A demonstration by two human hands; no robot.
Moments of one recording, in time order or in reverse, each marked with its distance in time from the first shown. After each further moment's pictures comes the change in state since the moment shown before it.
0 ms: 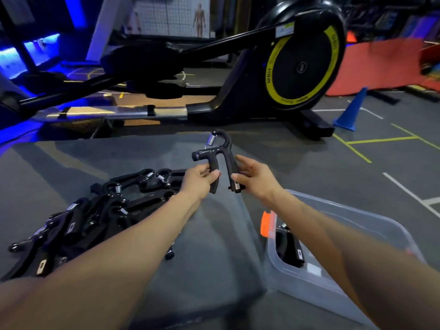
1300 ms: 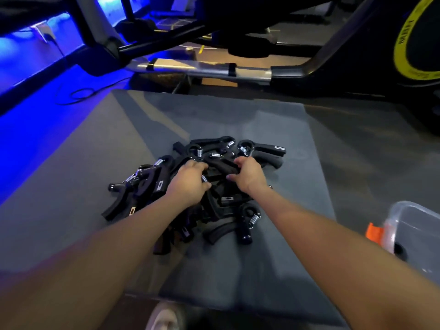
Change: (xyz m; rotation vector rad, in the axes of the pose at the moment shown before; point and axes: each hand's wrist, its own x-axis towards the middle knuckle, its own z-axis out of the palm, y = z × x) left_hand 0.003 -0.075 -0.207 1.054 0.140 -0.114; right_hand 0.084 0.061 0.225 -0.721 -0.208 0.002
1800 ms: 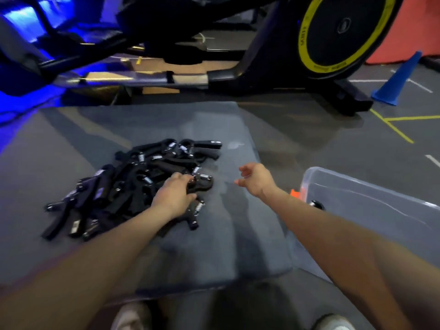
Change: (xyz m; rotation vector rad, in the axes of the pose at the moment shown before) left_hand -0.046 0.085 0.044 0.048 -0.110 0.163; right_hand -0.088 0.110 -0.102 0.220 0.129 0.227
